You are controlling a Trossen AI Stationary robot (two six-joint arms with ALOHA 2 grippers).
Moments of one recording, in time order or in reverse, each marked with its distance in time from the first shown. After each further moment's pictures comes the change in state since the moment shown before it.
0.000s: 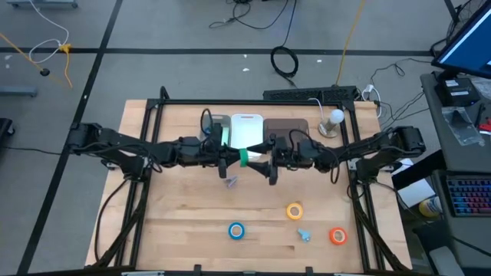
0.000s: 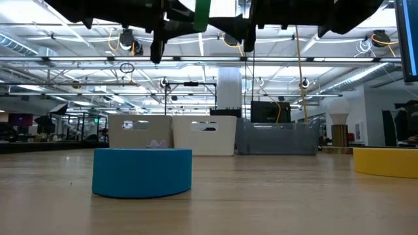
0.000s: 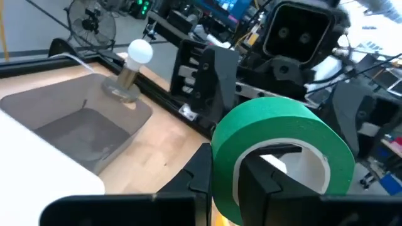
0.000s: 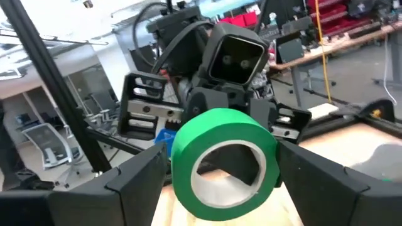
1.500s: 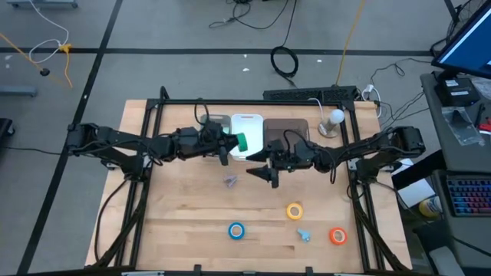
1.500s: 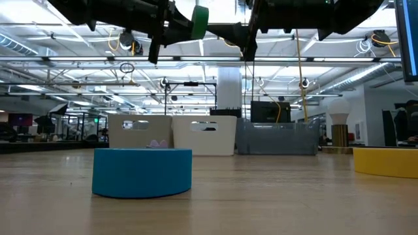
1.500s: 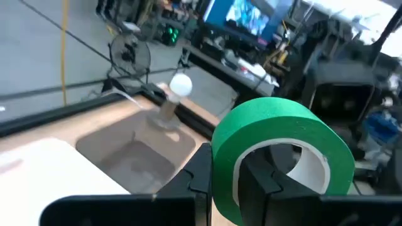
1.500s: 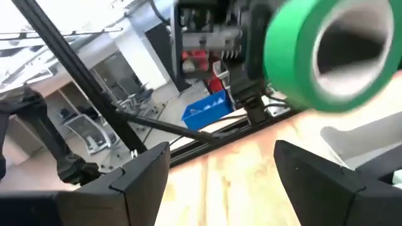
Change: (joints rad) left arm 0.081 -0.036 0.003 -0.015 -0.065 0.098; right arm -0.011 0.001 -0.001 -0.092 -0.107 0.174
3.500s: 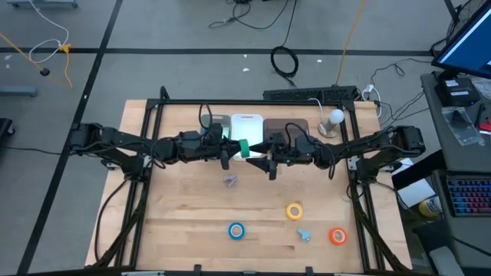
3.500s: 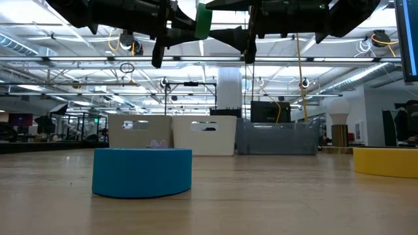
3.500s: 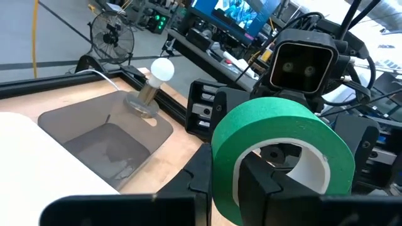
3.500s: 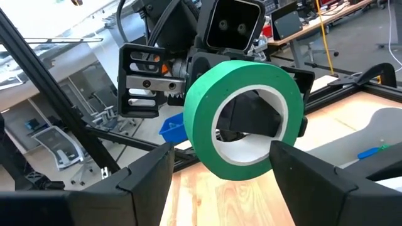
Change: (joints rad) left arm -0.018 0.046 -0.005 0.053 0.042 -0.104; right arm -0.039 -0.003 -0.003 0.023 0.039 -0.056
